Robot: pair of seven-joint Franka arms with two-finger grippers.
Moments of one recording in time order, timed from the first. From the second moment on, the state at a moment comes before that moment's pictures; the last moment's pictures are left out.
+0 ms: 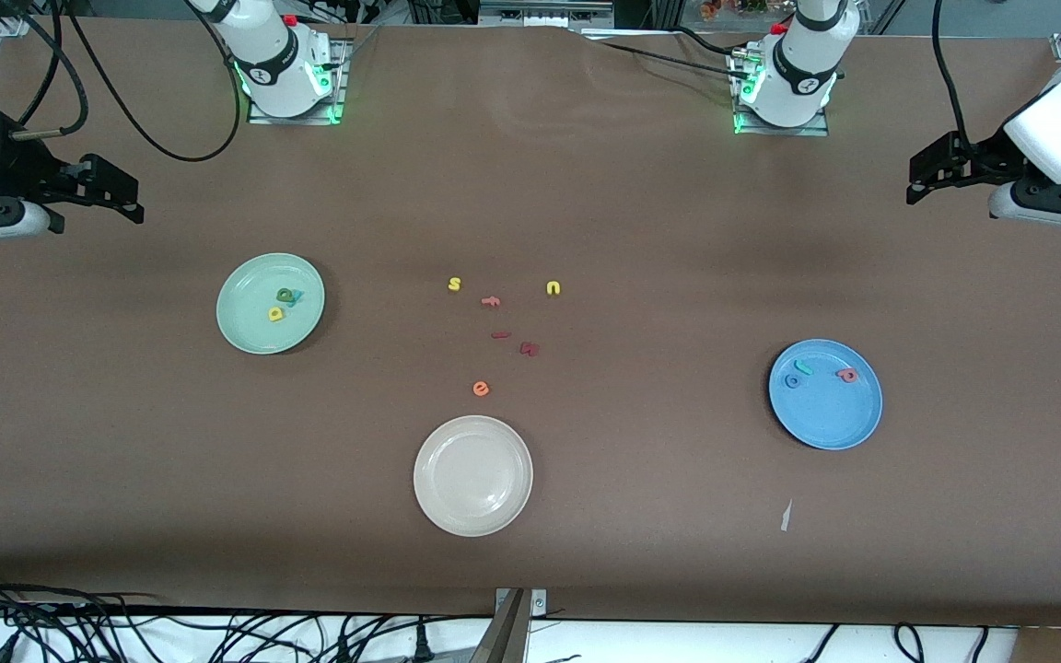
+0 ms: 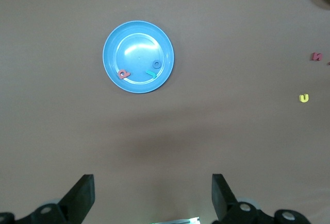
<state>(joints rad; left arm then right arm) -0.10 -0.01 0.02 -1.56 -0.02 1.47 0.08 0.02 -0.02 0.03 -1.66 0.02 1.61 -0.09</state>
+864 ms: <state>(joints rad) -0.10 0.00 0.02 -1.55 -0.02 1.47 0.07 0.02 -0.02 0.03 -1.66 0.01 1.62 -0.09</state>
